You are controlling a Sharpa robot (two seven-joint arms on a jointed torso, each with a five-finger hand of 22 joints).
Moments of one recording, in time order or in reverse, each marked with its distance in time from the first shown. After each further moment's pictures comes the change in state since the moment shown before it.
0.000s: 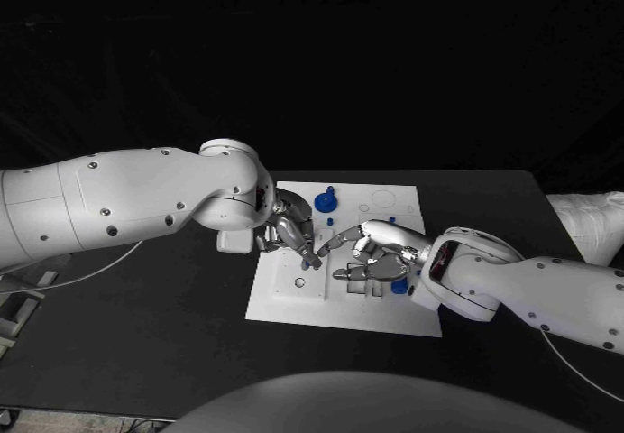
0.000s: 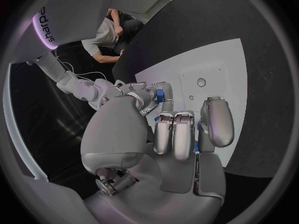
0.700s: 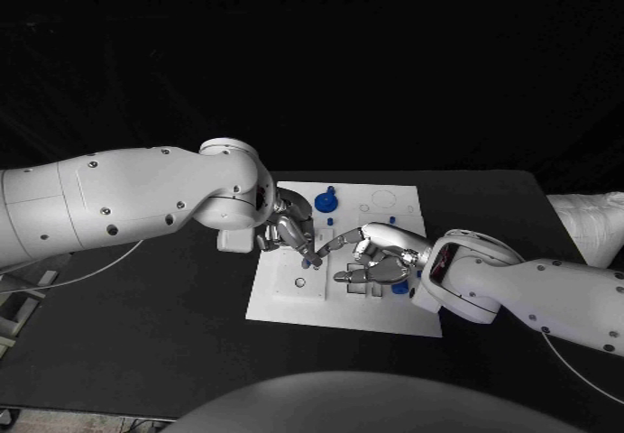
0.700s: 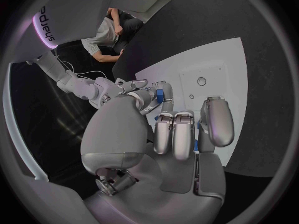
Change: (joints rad) left arm 0.001 0.000 0.001 0.000 0.000 -0.004 0.000; left_hand 0.003 0.003 0.000 0.000 0.004 -0.003 -0.003 -0.001 -0.002 0.002 0.002 -0.004 0.000 0.000 0.000 0.000 0.000 0.000 0.000 0.000 -0.004 0.000; right arm -0.006 -0.001 -0.001 0.000 -0.001 0.004 -0.006; right_hand -0.005 -0.005 0.017 -0.006 -0.004 -0.061 -0.024 -0.041 -0.023 0.003 0.003 0.000 -0.015 0.000 0.000 0.000 0.001 0.000 0.000 0.000 -0.008 0.001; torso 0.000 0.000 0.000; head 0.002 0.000
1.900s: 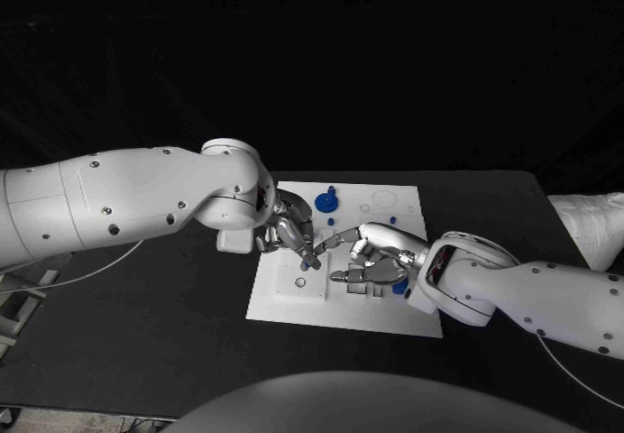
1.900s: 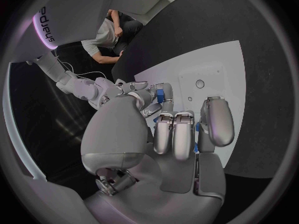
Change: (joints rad) left arm -0.001 0.000 -0.001 -0.001 0.006 0.017 -0.013; left_hand 0.009 -0.002 0.000 0.000 -0.005 -0.003 -0.003 0.001 -0.010 -0.001 0.002 0.000 0.000 0.000 0.000 0.000 0.001 0.000 0.000 0.000 -0.004 0.000; right arm -0.009 0.015 0.000 -0.001 0.000 -0.035 0.011; right_hand -0.004 -0.004 0.005 0.000 -0.008 -0.010 0.003 -0.006 -0.004 -0.003 -0.003 0.000 -0.021 0.000 0.000 0.000 0.000 0.000 -0.004 -0.004 -0.004 0.000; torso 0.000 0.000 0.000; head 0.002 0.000
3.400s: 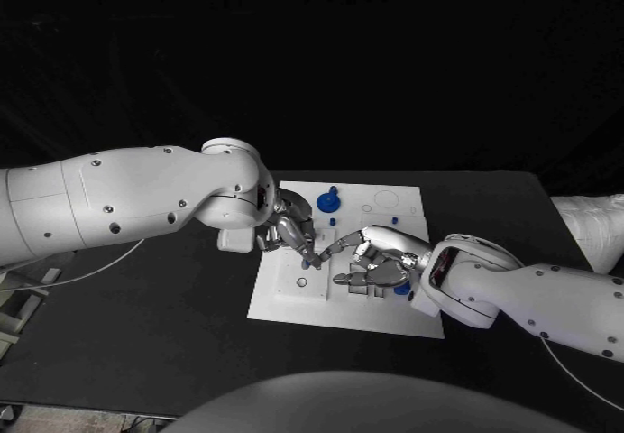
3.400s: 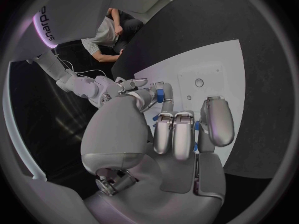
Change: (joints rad) left arm -0.001 -0.006 0.000 -0.002 0.002 -0.011 0.003; left_hand 0.003 0.003 -0.002 0.002 -0.006 -0.002 -0.002 -0.002 -0.004 -0.002 -0.002 -0.004 0.000 0.000 0.000 0.000 0.000 0.000 -0.004 -0.004 0.000 0.000; right arm -0.005 -0.005 0.000 -0.003 0.000 0.016 -0.009; right_hand -0.013 -0.013 0.015 -0.004 0.000 0.041 0.022 0.019 0.011 0.003 0.003 0.000 -0.025 0.000 0.000 0.000 0.000 0.000 0.000 0.000 0.000 0.001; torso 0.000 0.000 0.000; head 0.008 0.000
